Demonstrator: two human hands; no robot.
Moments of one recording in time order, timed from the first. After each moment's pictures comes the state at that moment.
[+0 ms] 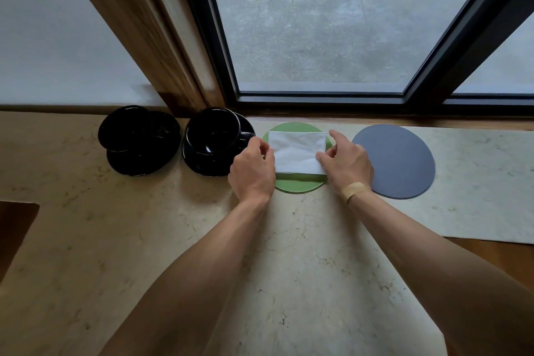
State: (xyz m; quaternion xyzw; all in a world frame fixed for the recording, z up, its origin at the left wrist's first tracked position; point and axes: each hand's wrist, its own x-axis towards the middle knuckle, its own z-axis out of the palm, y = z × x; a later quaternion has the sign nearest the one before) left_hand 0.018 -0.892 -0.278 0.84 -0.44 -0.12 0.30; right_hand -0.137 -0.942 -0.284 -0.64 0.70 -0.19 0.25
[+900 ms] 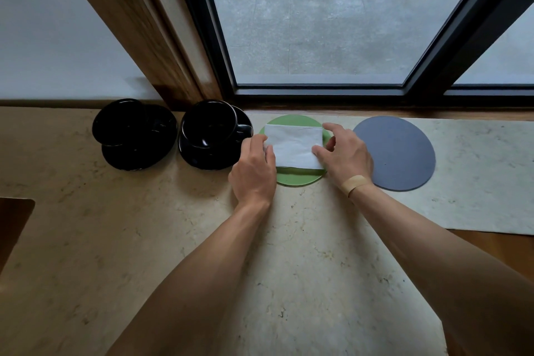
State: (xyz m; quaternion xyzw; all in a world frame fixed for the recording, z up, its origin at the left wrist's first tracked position) left_hand 0.014 -0.881 -0.299 0.80 -0.51 -0.05 0.30; right_hand -0.140 -0.943 -0.291 -0.67 0.68 -0.19 0.23
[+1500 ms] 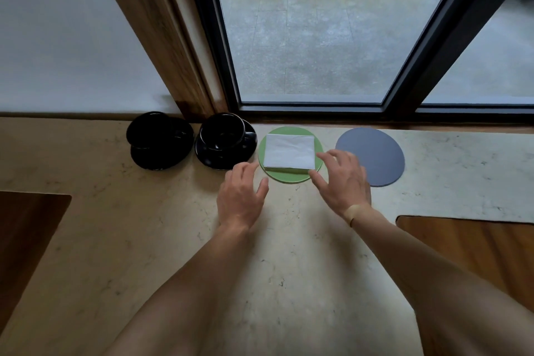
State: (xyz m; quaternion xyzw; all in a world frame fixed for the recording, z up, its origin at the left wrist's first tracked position) left_hand 0.044 -0.809 -0.284 0.76 -0.60 -0.04 0.23; right_hand -0.162 -0.871 -0.260 -0.77 0.62 -0.12 0.11
